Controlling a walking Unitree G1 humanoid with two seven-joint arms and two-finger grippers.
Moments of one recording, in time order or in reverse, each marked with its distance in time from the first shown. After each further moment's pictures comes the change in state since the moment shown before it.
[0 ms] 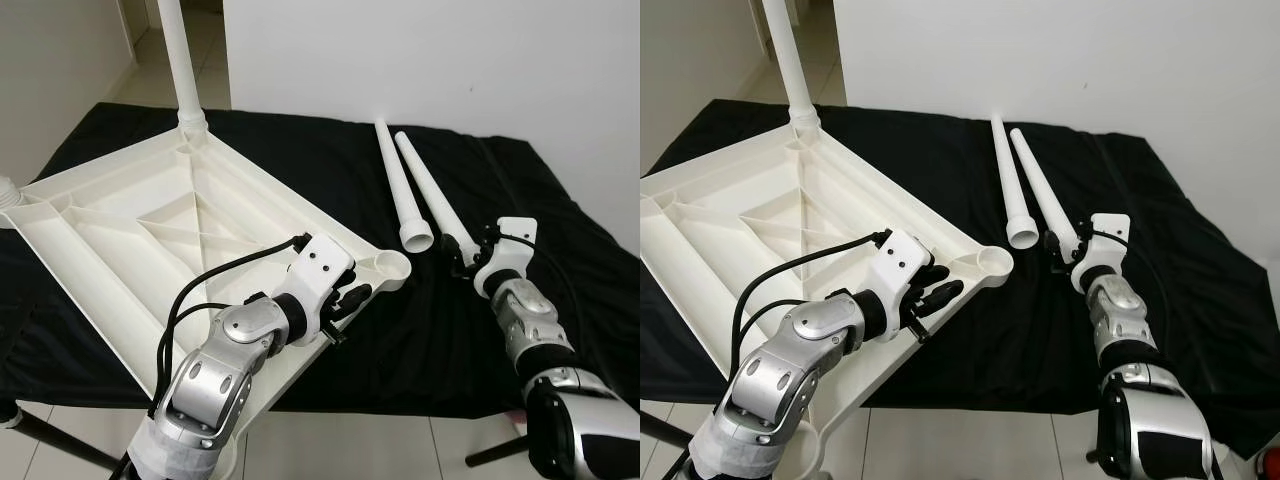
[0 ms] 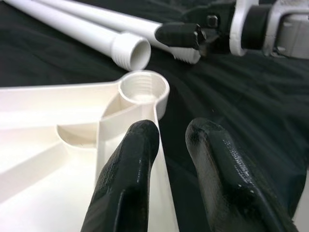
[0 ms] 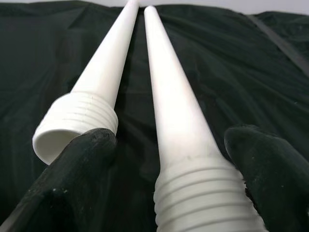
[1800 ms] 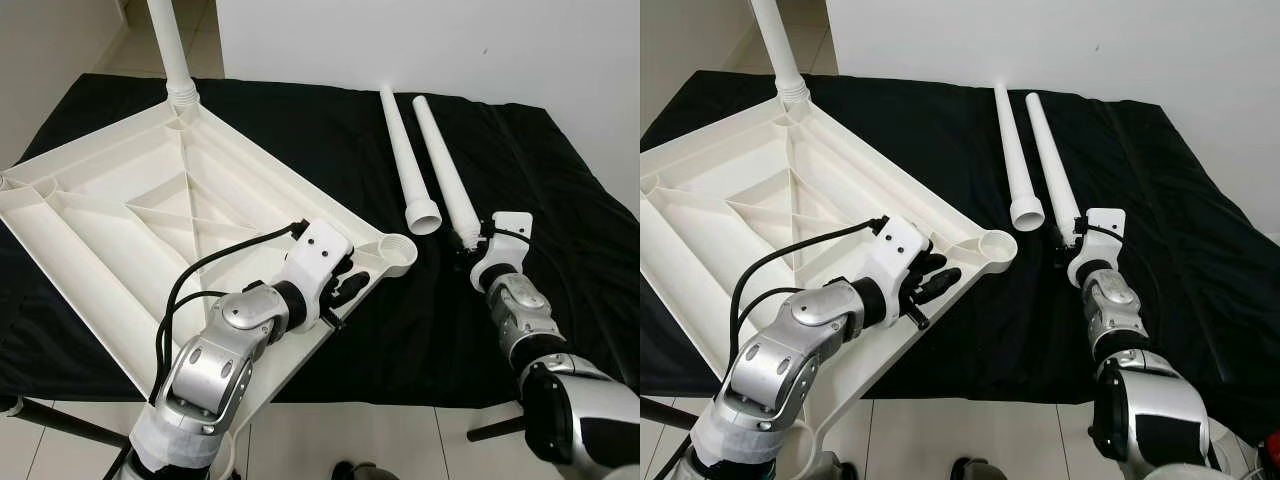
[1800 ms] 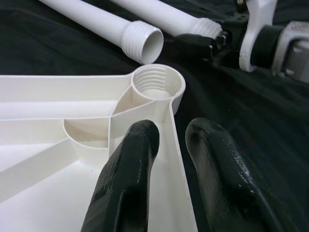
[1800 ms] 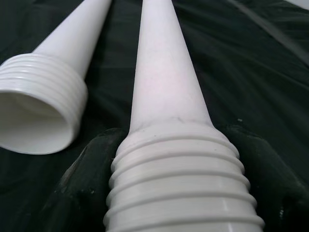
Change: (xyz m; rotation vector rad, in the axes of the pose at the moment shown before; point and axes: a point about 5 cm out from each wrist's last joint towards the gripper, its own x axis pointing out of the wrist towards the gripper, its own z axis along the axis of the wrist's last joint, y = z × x) left arm 0.003 0.010 0.013 -0.003 -0.030 0.025; right arm -0.002 -0.003 -0.003 -0.015 -0.066 -0.128
